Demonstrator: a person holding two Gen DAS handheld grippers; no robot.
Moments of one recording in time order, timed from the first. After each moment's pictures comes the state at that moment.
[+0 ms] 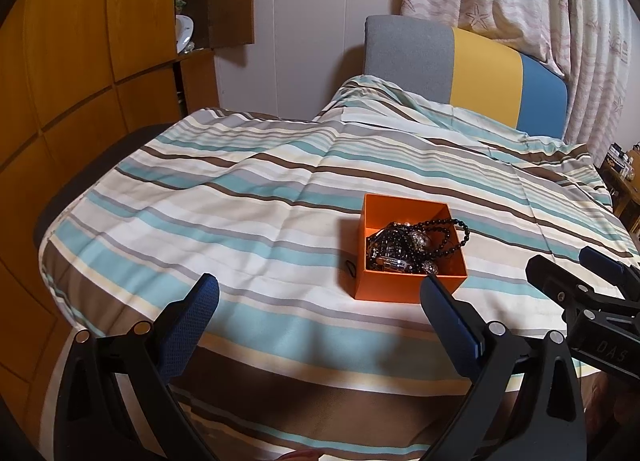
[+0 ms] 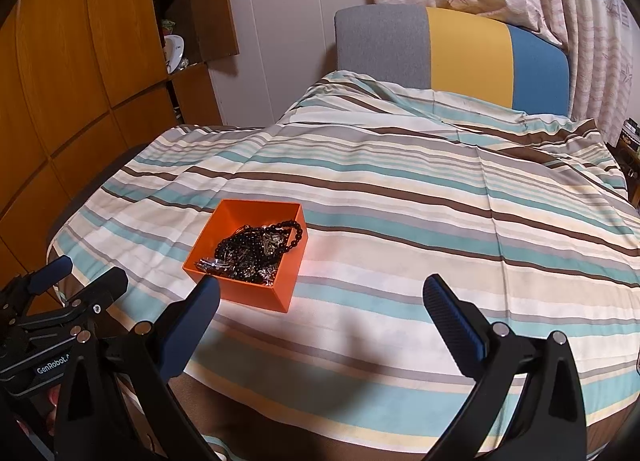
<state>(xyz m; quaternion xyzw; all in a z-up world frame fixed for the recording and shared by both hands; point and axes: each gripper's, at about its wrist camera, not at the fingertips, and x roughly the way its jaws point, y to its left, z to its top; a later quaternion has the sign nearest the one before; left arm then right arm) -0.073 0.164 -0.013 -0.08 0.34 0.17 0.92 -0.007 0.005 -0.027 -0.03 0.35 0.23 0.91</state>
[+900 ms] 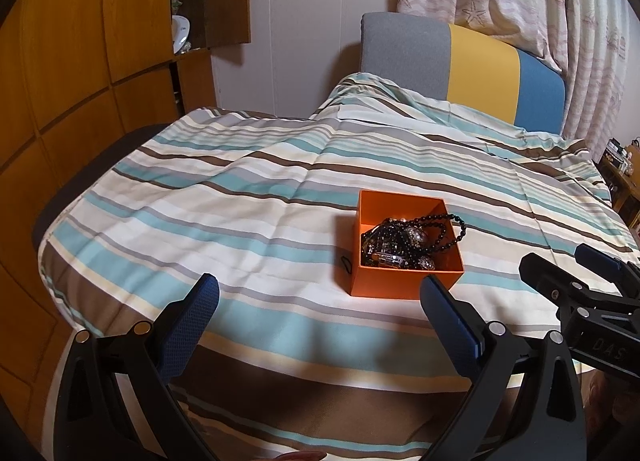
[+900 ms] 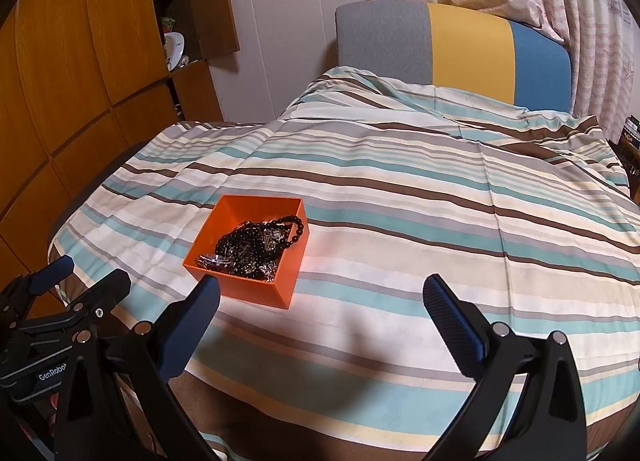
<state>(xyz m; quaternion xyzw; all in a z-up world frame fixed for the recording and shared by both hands) -0.073 0.161 -0.017 -0.07 0.34 0.17 0.92 -0.005 0.004 -0.028 -0.03 0.35 0.23 0.90</state>
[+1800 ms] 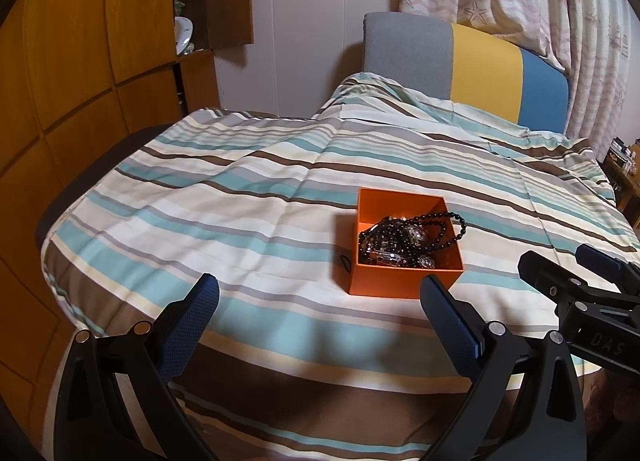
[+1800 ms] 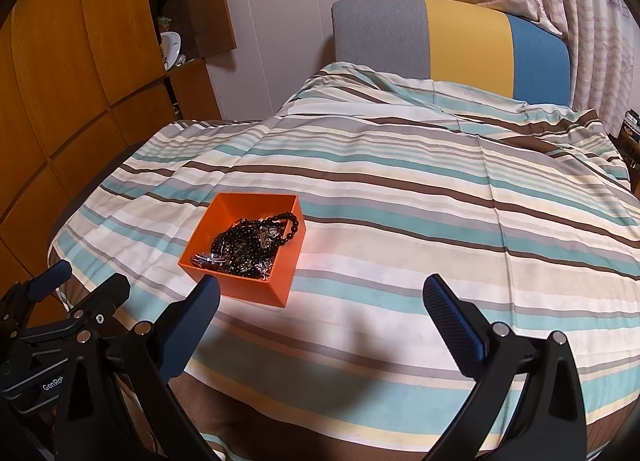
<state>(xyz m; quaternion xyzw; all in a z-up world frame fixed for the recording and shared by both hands) -0.070 0.155 -0.017 -0.07 0.35 0.17 0.92 0.000 0.003 -0.032 -0.03 0.36 0.23 0.90</state>
